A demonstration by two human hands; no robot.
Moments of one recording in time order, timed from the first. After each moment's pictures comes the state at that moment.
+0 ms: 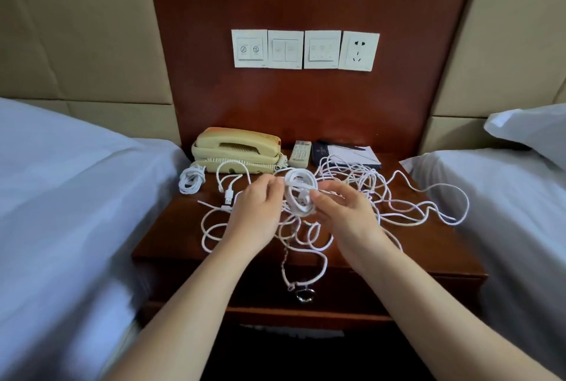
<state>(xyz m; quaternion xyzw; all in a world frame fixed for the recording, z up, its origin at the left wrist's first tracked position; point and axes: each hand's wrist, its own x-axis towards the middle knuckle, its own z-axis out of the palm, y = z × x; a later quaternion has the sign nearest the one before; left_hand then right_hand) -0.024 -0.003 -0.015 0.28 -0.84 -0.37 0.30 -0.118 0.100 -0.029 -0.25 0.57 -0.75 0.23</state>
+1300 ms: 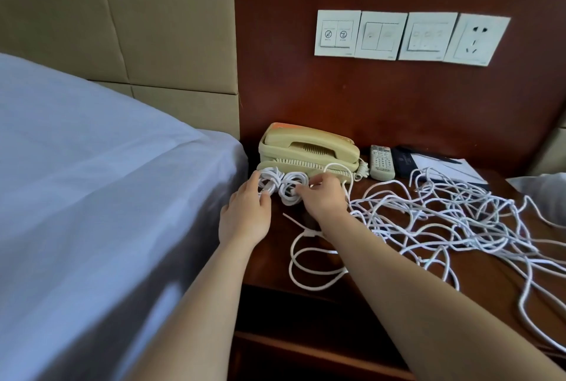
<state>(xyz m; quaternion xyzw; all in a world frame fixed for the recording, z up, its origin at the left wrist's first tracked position) 0.003 -0.182 -0.080 0.43 -0.84 -0.24 0.24 -0.114 -0.120 -0.064 -0.26 0.84 -0.46 0.13</state>
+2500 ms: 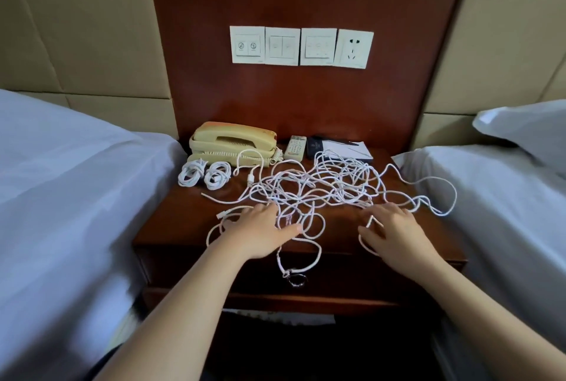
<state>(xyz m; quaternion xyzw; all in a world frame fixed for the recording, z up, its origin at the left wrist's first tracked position) -0.019 -0.008 -0.037 0.29 -0.93 -0.20 -0.05 -0.162 0.183 -0.053 -0.40 0.89 -0.22 -0.05</state>
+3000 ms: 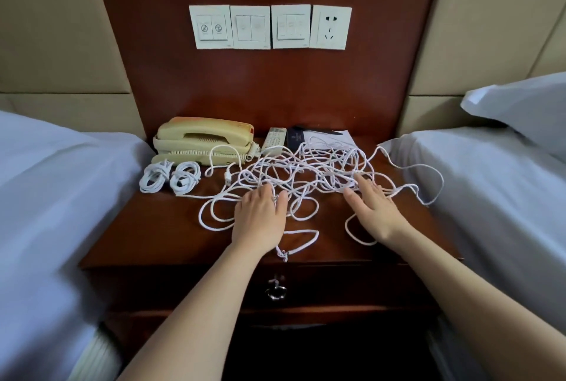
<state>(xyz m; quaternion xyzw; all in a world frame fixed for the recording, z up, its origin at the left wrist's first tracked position) -0.098 -0.006 -0.079 0.30 -0.92 -0.19 0.17 -0.219 0.157 -0.067 -0.32 0.89 -0.31 0.07</state>
